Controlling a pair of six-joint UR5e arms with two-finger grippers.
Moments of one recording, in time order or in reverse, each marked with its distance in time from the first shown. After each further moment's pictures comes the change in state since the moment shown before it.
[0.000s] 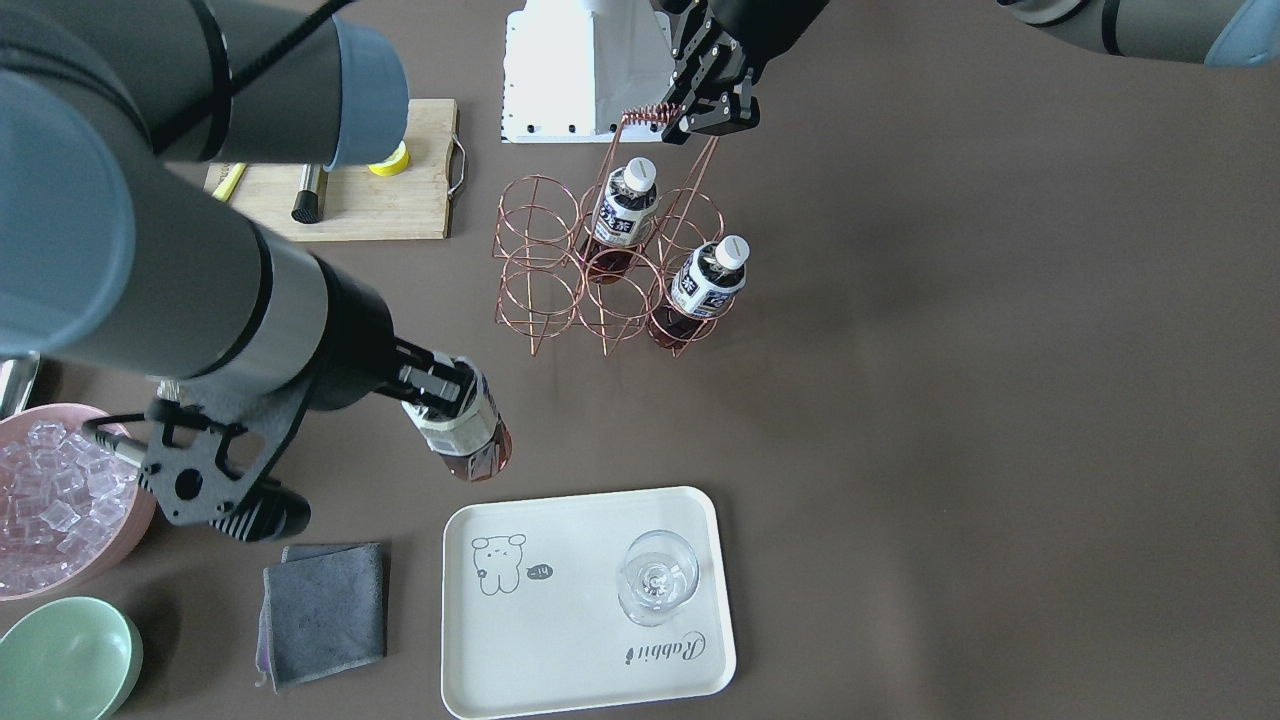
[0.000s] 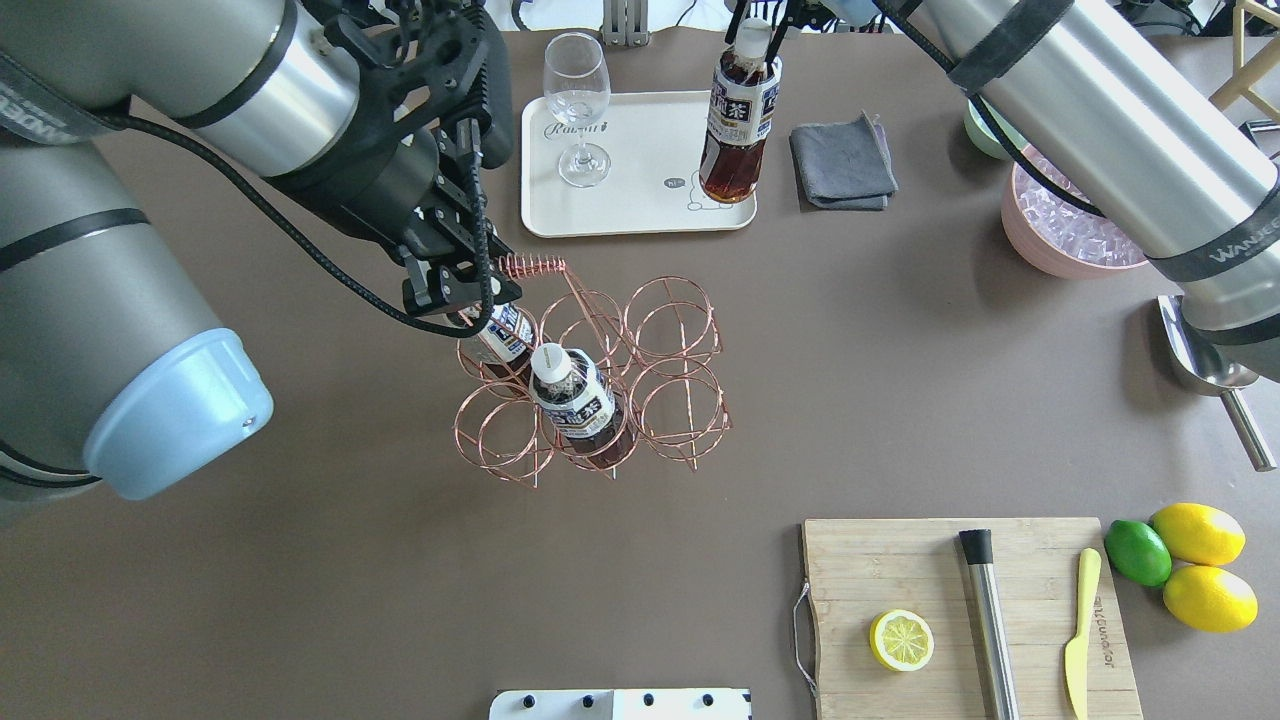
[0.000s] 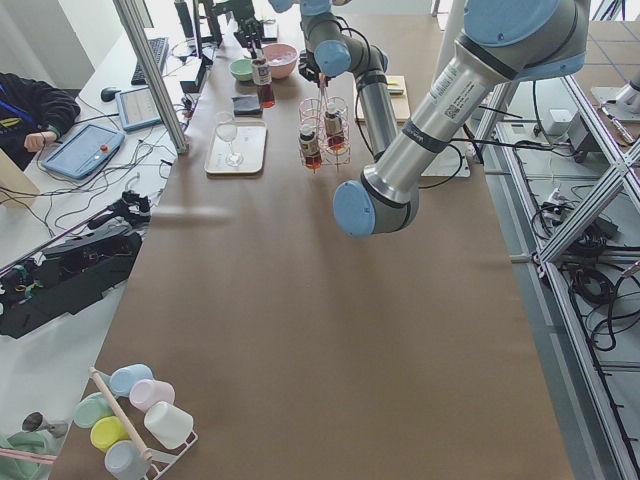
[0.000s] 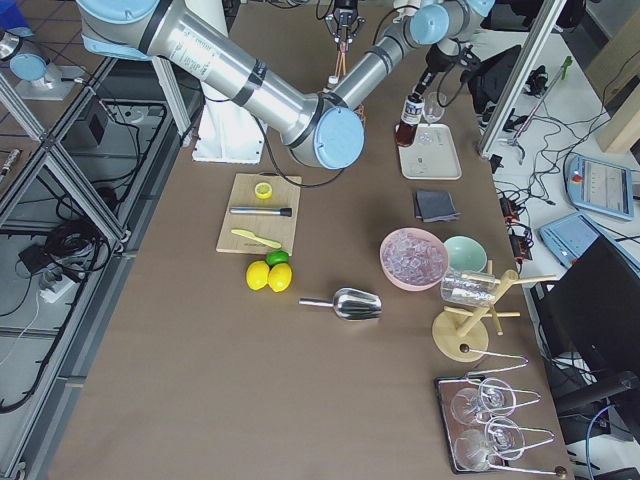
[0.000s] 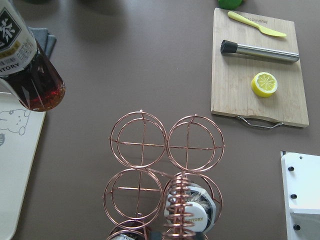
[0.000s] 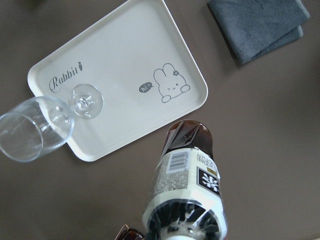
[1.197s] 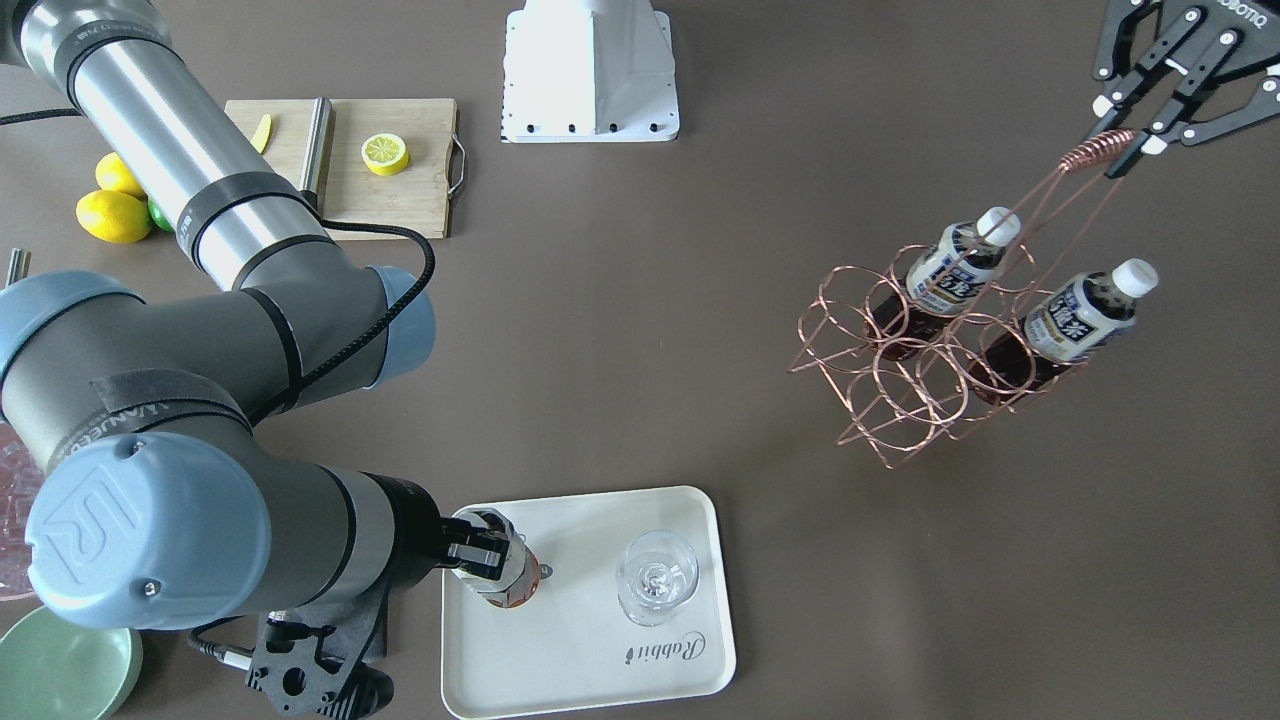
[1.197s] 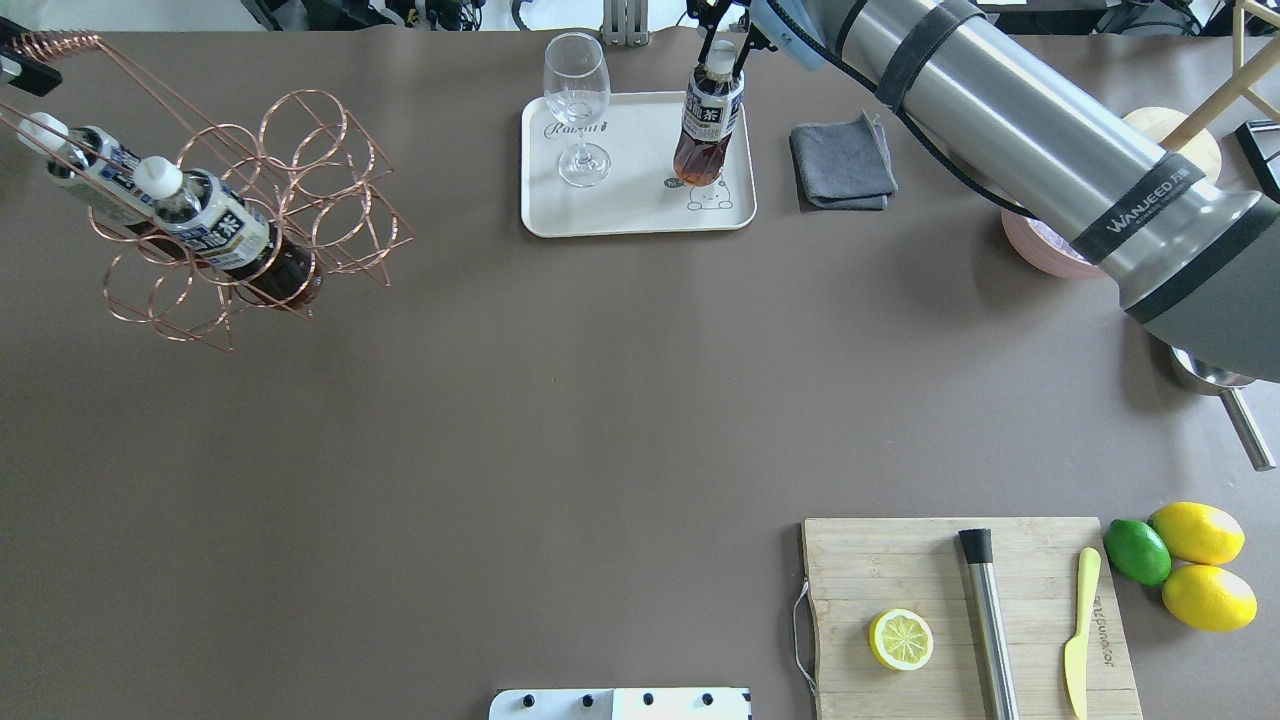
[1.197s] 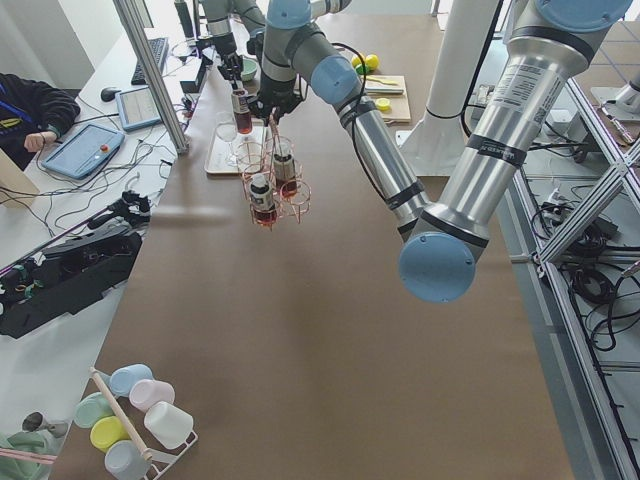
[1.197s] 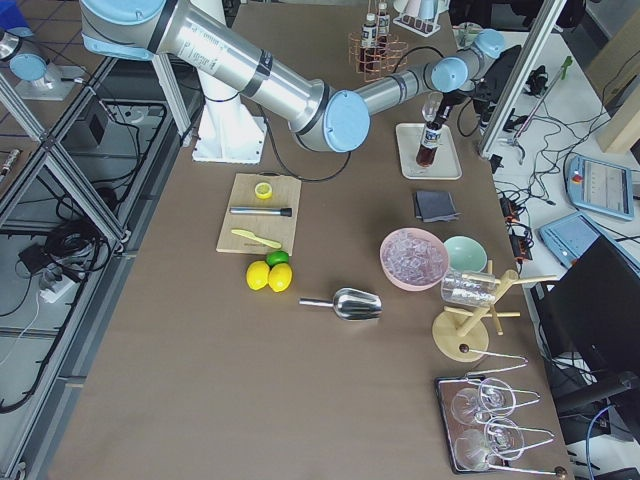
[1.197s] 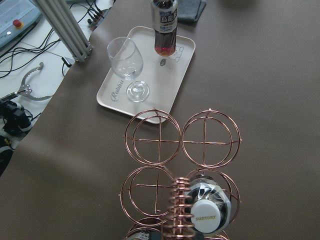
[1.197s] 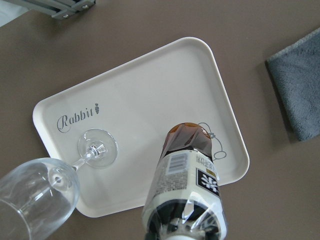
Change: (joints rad) left arm -0.510 0.332 -0.121 0.066 -0.097 0.185; right arm -0.043 0.091 -0.465 0.520 -0.049 -0.011
